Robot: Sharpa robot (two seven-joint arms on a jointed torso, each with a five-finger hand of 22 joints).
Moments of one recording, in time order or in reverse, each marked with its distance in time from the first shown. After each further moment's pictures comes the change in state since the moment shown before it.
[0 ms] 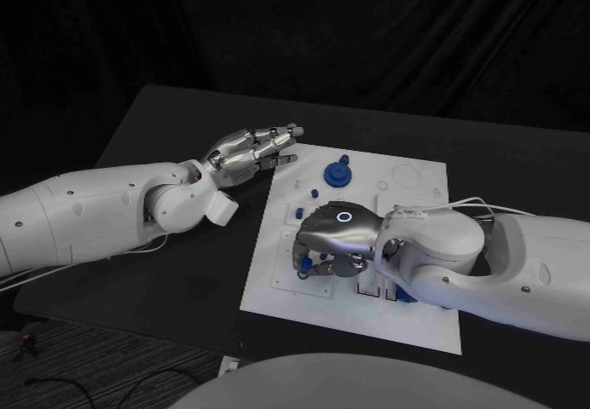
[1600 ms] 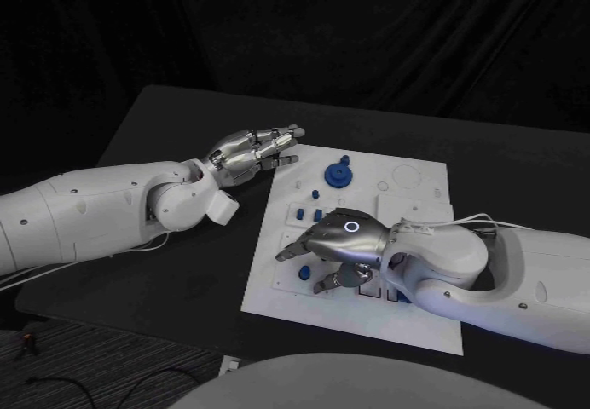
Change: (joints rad) left arm -0.001 0.009 0.000 -0.018 0.000 0.014 -0.010; left_hand 0.000 0.000 0.003 -0.003 0.004 0.000 0.000 0.000 0.000 0.000 0.000 0.000 0.000 0.000 0.000 0.000 0.000 0.000 0.000 0.000 0.000 0.000; right arm -0.059 -0.031 0.000 -0.017 -0.105 -0.086 0.015; right_hand -0.181 -0.131 -0.167 0.091 -0.103 -0.483 -0.125 -0.060 -0.099 -0.408 0.022 -0.007 -0.002 -0.038 0.015 0.018 0.021 0.016 -0.064 0.018 -0.156 0.000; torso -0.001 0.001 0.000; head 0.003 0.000
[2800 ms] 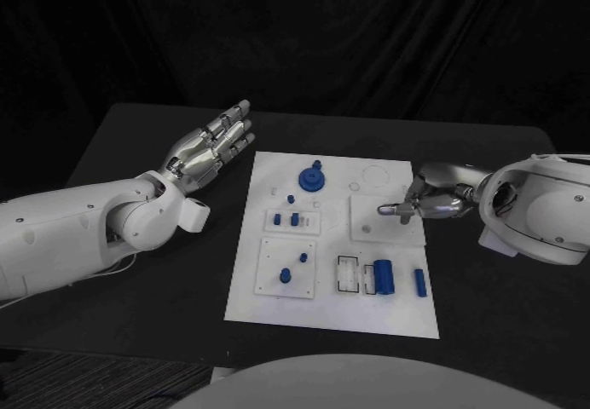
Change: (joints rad) left arm -0.016 -0.044 0.000 0.039 -0.032 -0.169 0.149; left_hand -0.179 -0.040 -0.115 0.051 -0.348 -0.335 -0.222 -0.072 -0.035 -0.038 -0.207 0.000 -0.007 -0.020 -0.191 -0.023 -0.009 -0.018 -0.049 -0.246 -0.022 -0.082; right arm 0.183 -0.428 -0.001 0.053 0.634 0.177 -0.392; right_hand -0.602 0.253 -0.151 -0.003 0.023 0.530 0.044 0.223 0.215 0.617 -0.120 1.501 1.243 0.052 -0.084 0.325 0.297 -0.064 0.121 -0.075 0.617 0.000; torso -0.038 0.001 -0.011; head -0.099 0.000
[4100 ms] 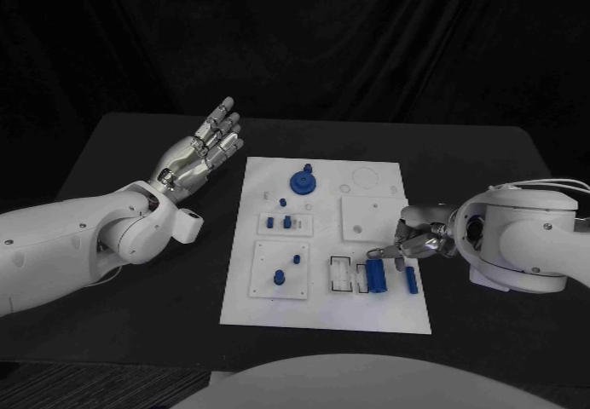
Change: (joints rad) left arm -0.022 -0.007 0.000 0.015 -0.131 -0.101 0.034; left_hand -0.002 0.066 0.027 -0.001 0.085 -0.075 -0.088 -0.009 -0.011 0.001 0.136 0.000 0.000 0.000 0.069 0.000 0.001 0.001 0.002 0.096 -0.004 0.000; right arm -0.073 0.021 0.001 0.106 0.018 0.131 -0.238; right_hand 0.058 0.056 -0.129 -0.002 -0.003 0.005 -0.017 0.026 0.204 0.000 -0.018 0.000 -0.001 0.000 -0.014 0.000 0.000 -0.015 0.000 -0.015 0.029 0.000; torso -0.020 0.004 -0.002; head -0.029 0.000
